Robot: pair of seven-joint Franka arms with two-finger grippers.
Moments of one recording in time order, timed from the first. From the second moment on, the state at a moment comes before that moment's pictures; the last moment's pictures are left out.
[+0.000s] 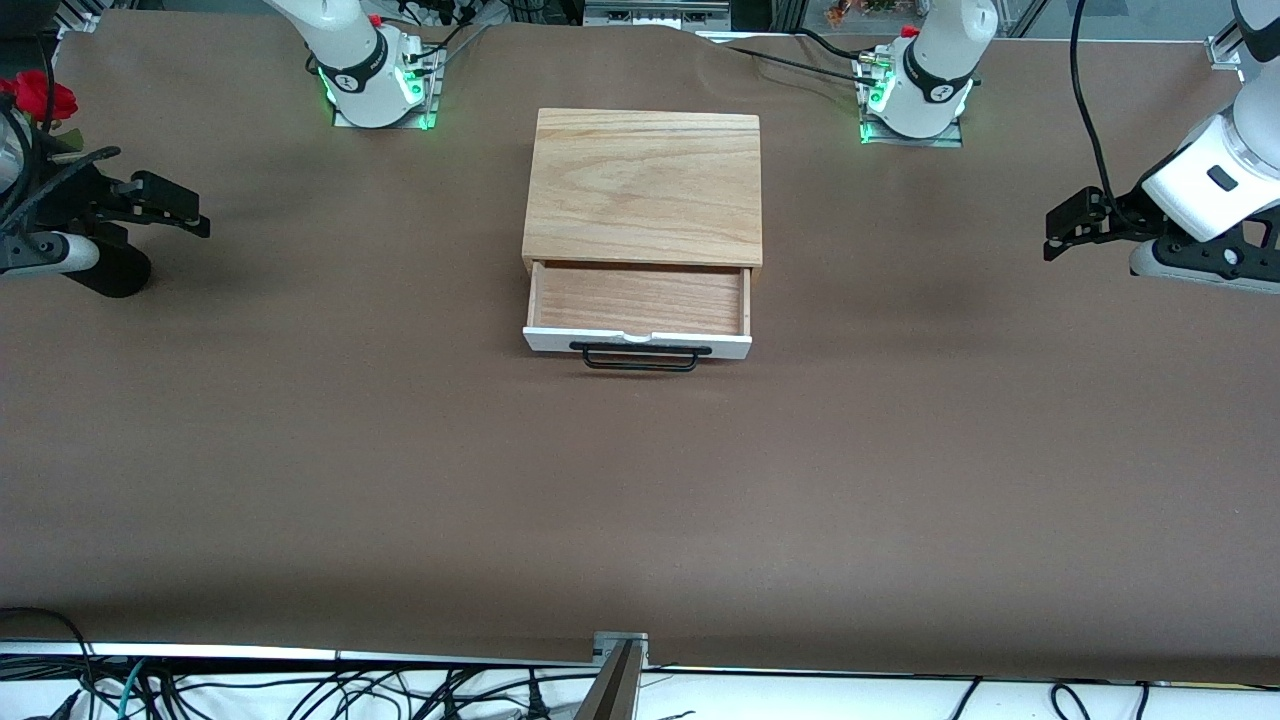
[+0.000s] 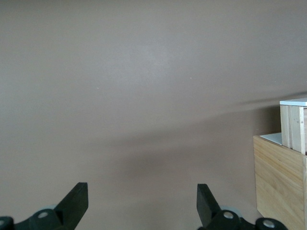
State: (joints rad) left arm -0.01 -0.01 -0.04 -1.68 -0.02 1.63 0.09; right arm 0.15 0.06 -0.14 -1.54 0.07 1.46 -0.09
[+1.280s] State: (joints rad) left arm -0.19 0.34 -0.07 -1.67 -0.59 1.96 0.09; right arm 0.27 0.43 -0.05 -1.46 0.46 1.76 -0.05
